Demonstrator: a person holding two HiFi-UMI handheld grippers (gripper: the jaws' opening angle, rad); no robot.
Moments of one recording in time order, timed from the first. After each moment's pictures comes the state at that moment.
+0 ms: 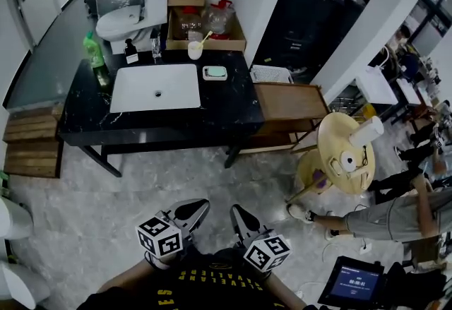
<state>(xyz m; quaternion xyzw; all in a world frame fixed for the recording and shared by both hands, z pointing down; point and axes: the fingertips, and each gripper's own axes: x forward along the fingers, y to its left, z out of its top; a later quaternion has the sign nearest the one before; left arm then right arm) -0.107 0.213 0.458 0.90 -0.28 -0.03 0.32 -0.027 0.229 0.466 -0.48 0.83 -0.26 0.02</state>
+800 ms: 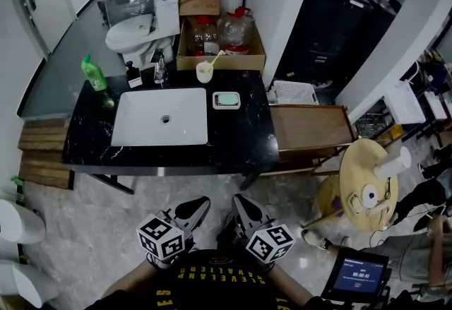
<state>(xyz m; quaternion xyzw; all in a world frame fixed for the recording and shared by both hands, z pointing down) -0.096 0.029 0.459 0.90 -0.35 0.01 0.26 -0.020 0.015 0.472 -0.42 0.86 -0.28 0.05</state>
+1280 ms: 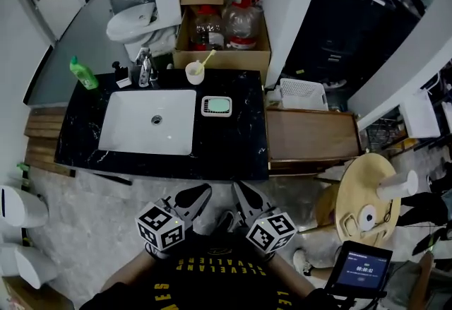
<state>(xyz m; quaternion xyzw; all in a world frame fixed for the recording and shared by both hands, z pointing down) -0.021 -0.090 0.452 0.89 -0.38 0.03 0.25 0.046 -0.112 0.467 -0.38 0.87 -0.29 0.06</state>
